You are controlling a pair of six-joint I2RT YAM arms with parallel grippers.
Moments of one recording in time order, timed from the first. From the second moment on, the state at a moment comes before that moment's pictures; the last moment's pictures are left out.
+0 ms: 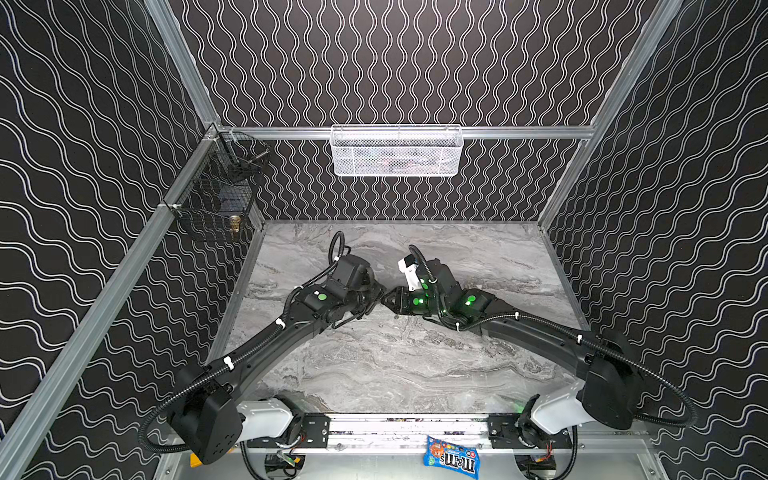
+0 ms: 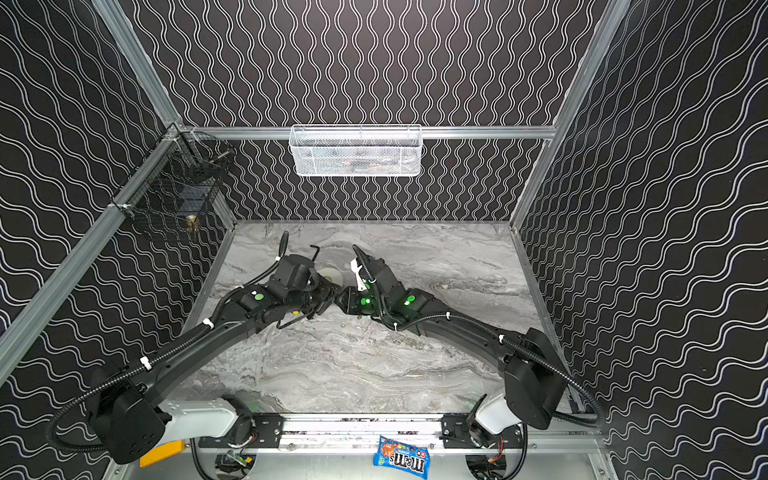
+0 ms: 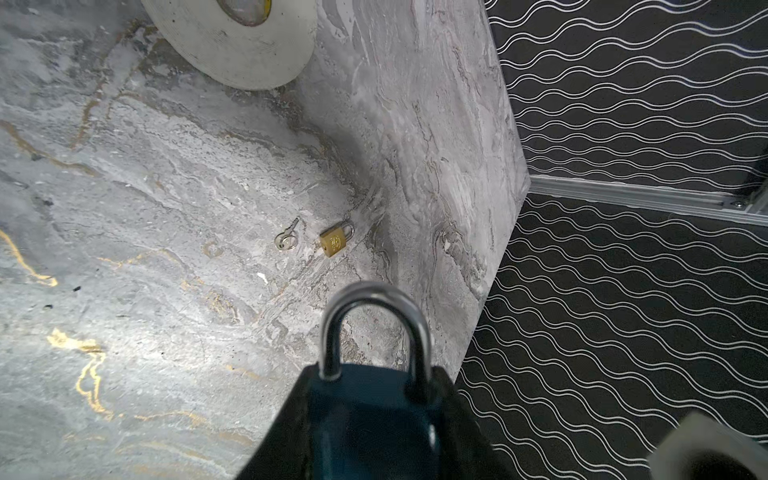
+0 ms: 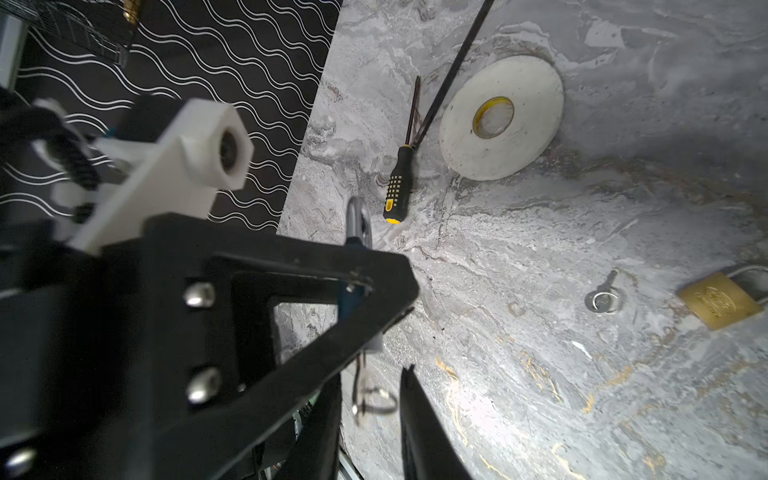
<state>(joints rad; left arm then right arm) -0.63 1.29 1.05 -0.51 0.06 -1.37 0.87 1.51 1.14 -0.22 -0.22 0.80</state>
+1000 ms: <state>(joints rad) -0.63 1.22 1.04 -0.54 0.04 -1.33 0.88 1.49 1.07 -0.06 -0.29 0.90</state>
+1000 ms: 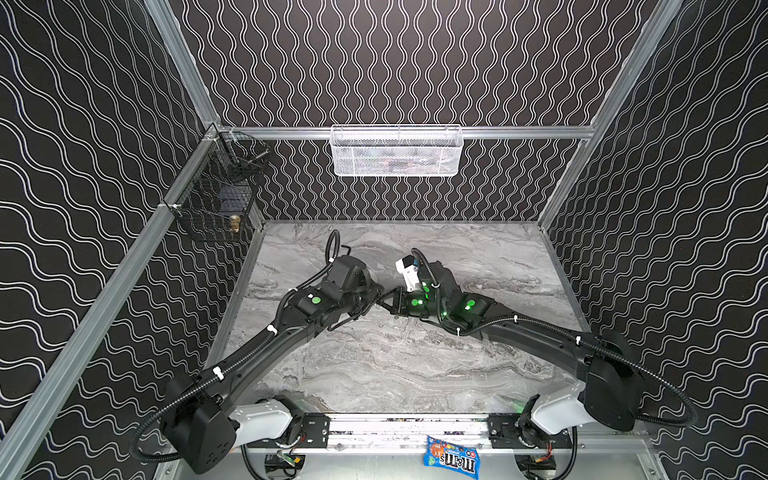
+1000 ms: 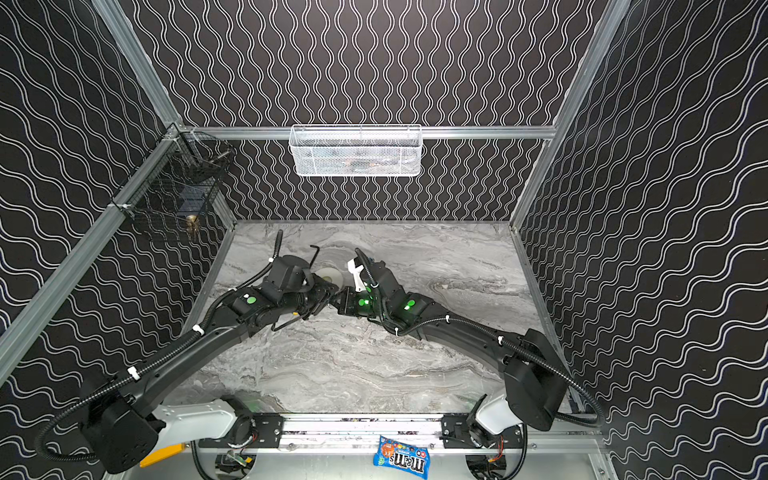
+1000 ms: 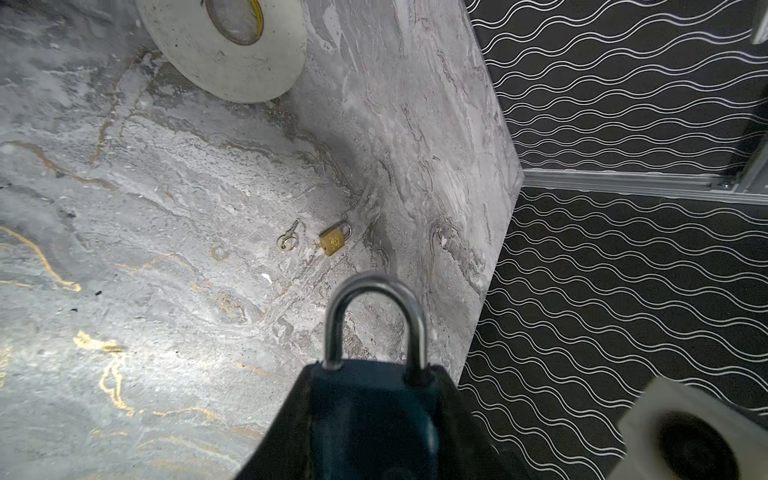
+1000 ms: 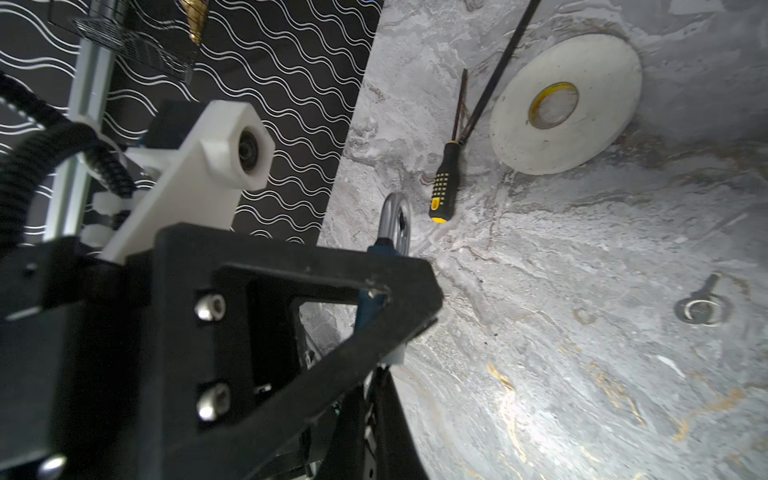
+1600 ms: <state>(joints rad) -0.63 1.18 0.98 -0.45 0.06 -1.36 0.85 1.43 0.94 0.14 -0.35 1.02</state>
